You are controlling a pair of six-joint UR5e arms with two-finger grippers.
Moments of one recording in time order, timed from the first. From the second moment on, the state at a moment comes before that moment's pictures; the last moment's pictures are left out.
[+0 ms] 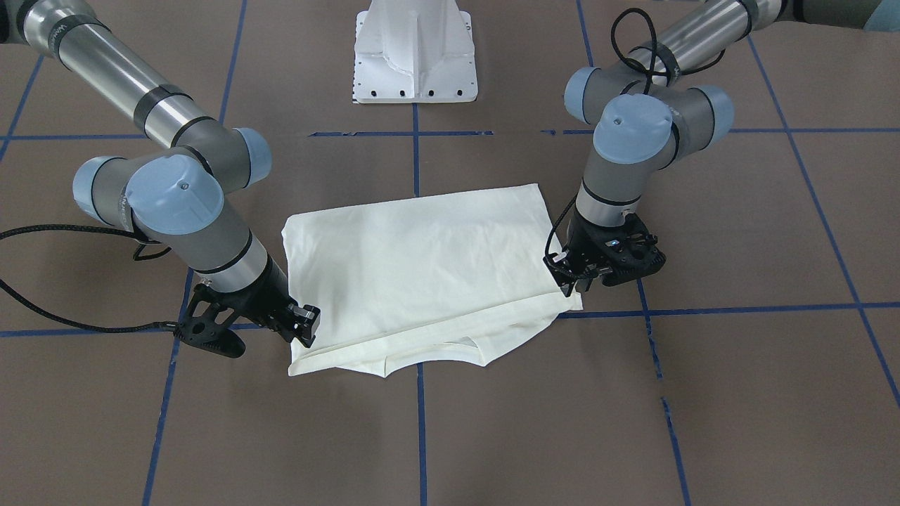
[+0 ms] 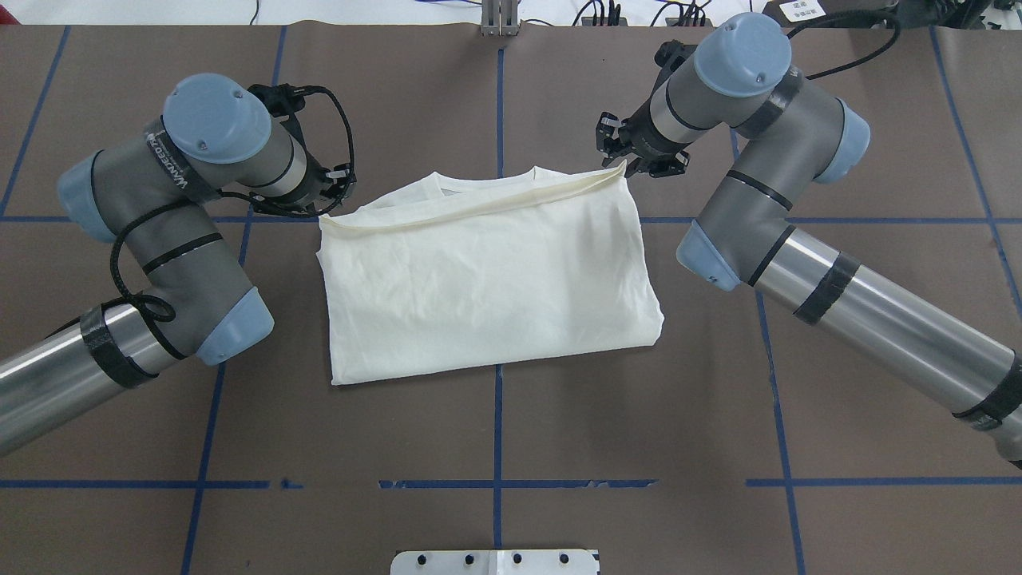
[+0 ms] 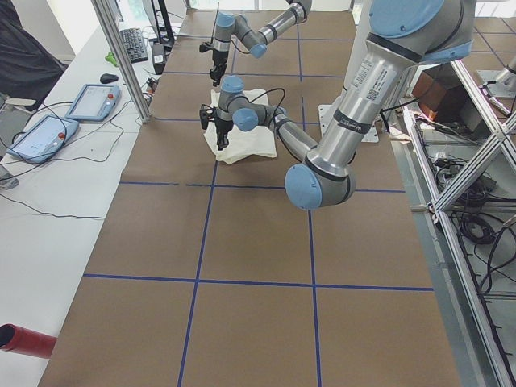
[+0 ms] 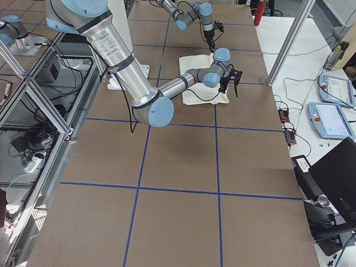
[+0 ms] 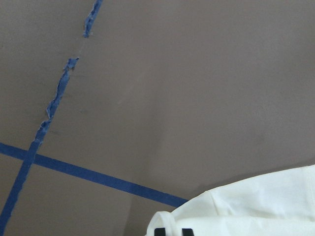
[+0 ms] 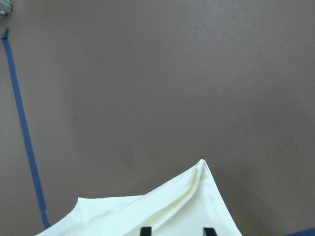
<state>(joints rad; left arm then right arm) -0.75 -2.13 -1.58 -1.80 -1.84 -1.35 0.82 -0.91 1.33 -1.05 2.02 1.46</state>
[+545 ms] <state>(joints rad) -0.76 -2.12 -1.63 -1.79 -1.84 -1.35 0.75 -1.07 1.54 -1.01 2.01 1.48</state>
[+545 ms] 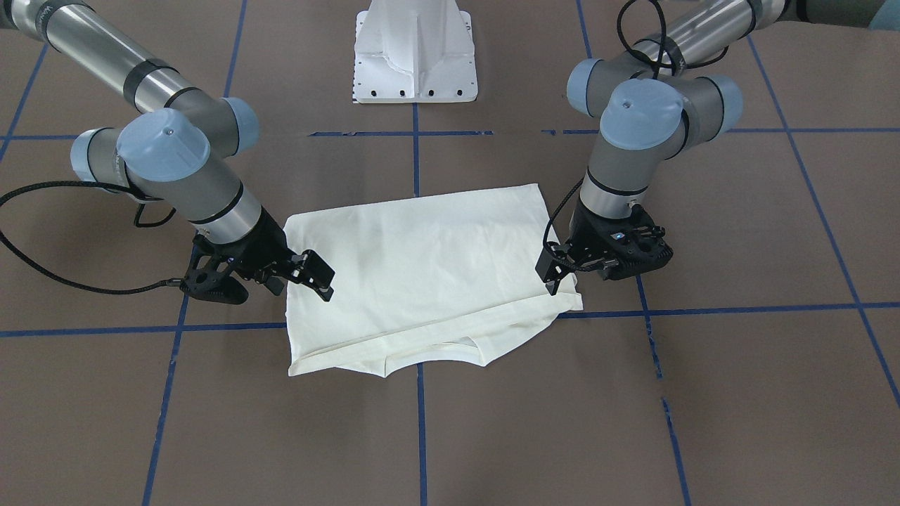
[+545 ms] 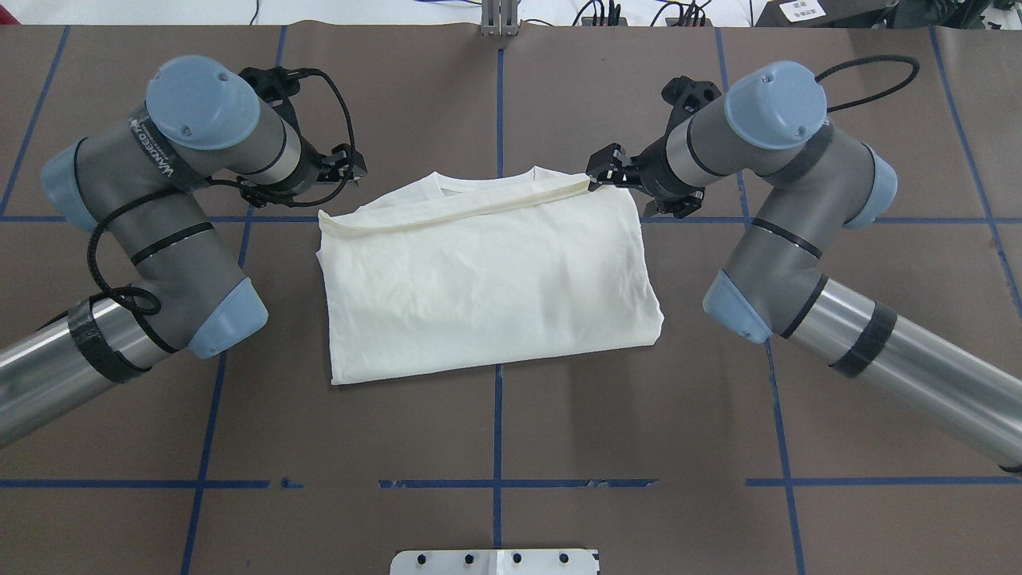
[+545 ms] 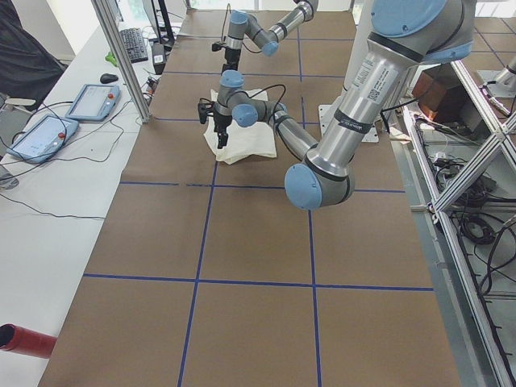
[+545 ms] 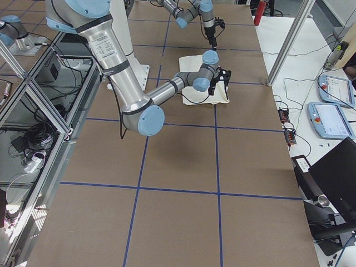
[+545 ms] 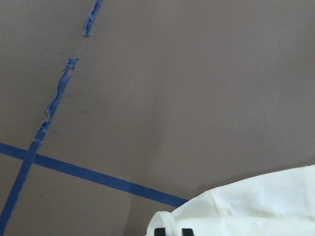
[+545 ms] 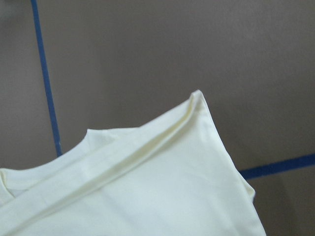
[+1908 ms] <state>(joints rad) -0.77 -2.12 -1.71 -1.77 -1.84 -1.36 0.56 -1.26 1.73 -1.09 1.88 1.47</state>
